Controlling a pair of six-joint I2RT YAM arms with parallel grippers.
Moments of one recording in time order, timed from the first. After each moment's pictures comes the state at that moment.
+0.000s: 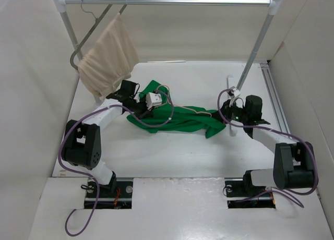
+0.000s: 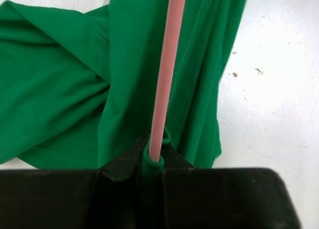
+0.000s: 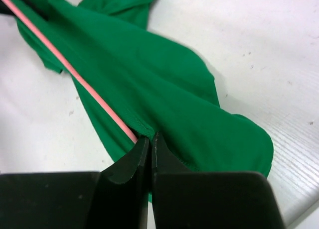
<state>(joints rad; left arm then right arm) -0.26 1.60 1.07 -0.52 0.70 0.88 0.03 1.33 0.58 0.26 -0.78 0.03</state>
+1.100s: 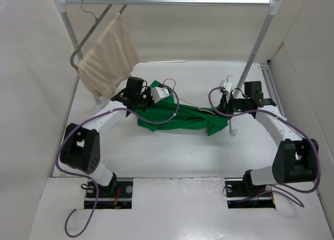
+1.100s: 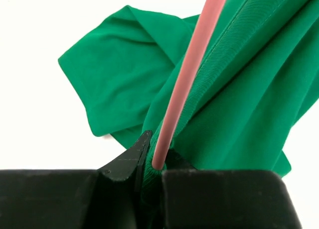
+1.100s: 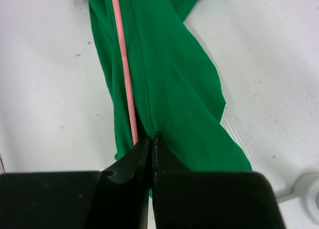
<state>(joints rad) -0.38 1.55 1.07 -0.28 0.33 0.78 0.05 1.39 0.98 -0.51 -0.92 -0.67</state>
